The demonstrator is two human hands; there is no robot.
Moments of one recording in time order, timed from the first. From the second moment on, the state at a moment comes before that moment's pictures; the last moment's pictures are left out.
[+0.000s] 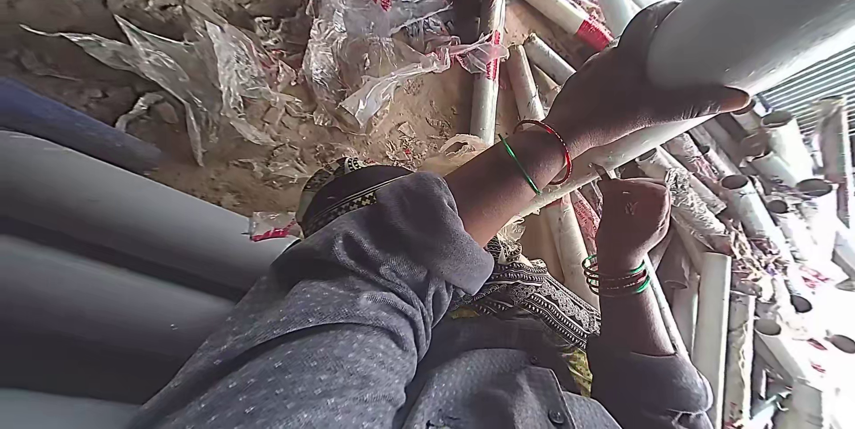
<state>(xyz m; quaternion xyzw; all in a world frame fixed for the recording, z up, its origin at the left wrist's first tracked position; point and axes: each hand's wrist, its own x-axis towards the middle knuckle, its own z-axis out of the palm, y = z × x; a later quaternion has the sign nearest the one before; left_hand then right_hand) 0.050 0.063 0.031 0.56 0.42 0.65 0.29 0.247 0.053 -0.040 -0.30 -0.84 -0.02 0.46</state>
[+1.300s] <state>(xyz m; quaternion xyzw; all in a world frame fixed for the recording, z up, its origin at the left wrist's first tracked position) 0.044 0.073 0.023 0.51 0.43 0.68 0.30 0.248 0.063 -0.074 -0.24 -0.89 -0.04 0.39</state>
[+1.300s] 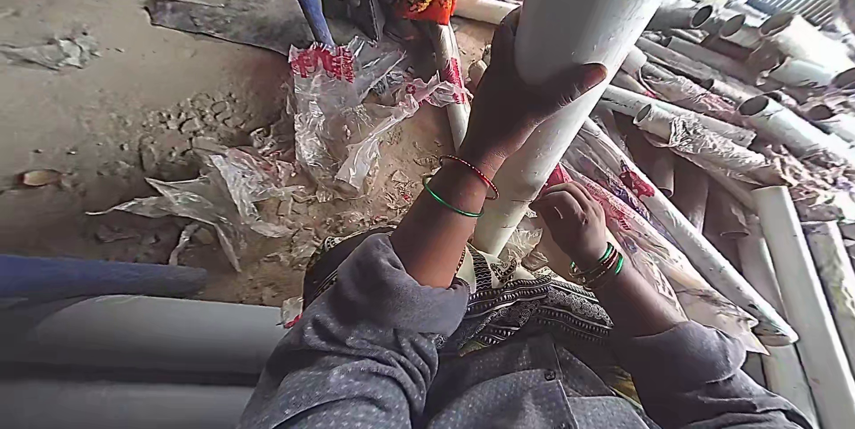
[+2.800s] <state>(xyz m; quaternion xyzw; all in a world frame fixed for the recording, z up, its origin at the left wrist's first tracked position) 0.041 0.060 0.010 0.52 0.42 0.69 0.28 0.239 0.071 -0.080 -0.24 -0.88 0.01 0.41</state>
